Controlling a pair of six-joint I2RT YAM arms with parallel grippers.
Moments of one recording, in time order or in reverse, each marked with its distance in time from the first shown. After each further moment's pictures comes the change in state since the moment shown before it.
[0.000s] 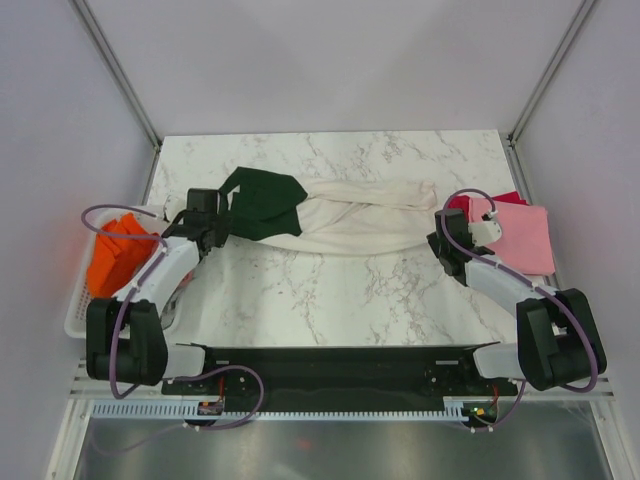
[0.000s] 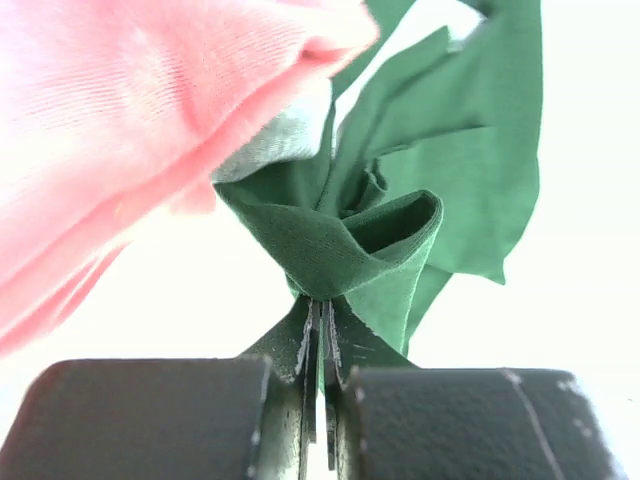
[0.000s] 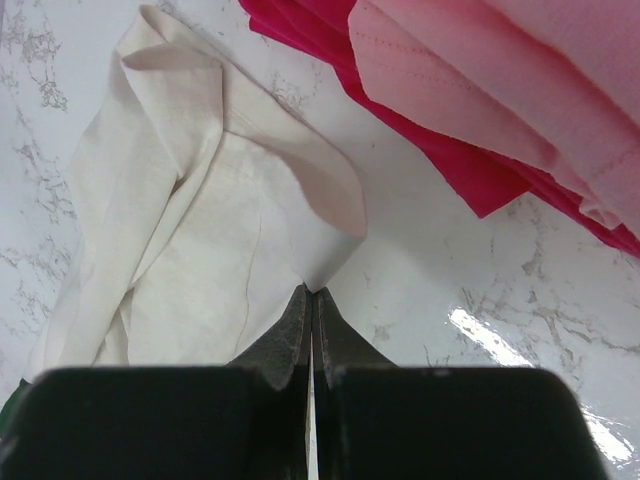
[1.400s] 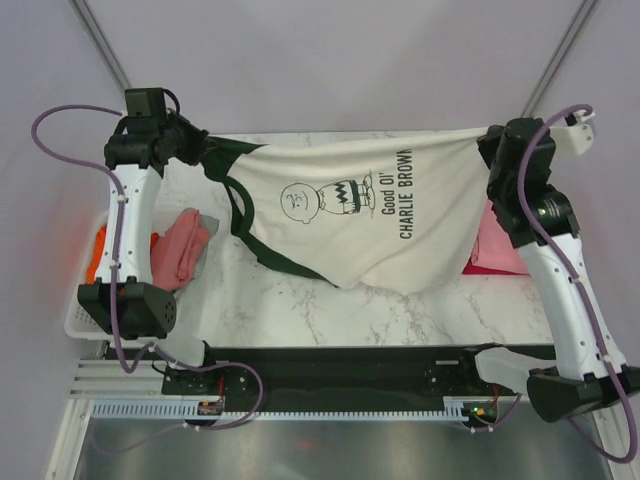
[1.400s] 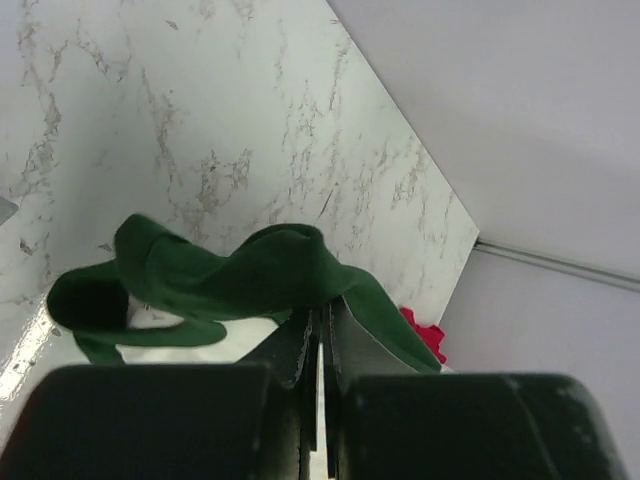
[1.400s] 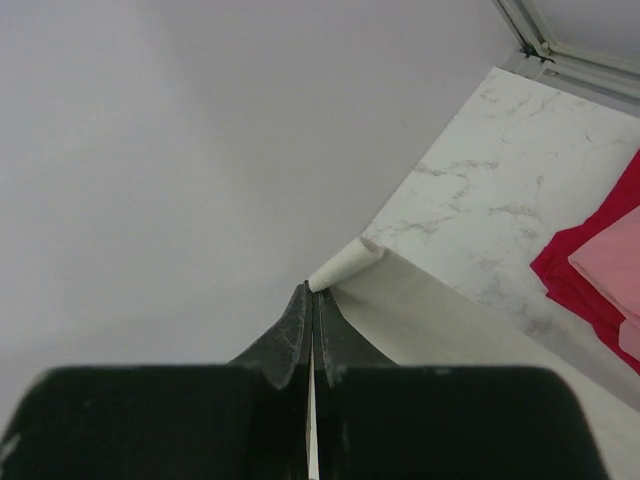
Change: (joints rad) left arm 0.121 0.187 0.980 -0.505 0.395 0.253; right arm -0.013 -0.217 0.869 -0.438 0.171 -0.273
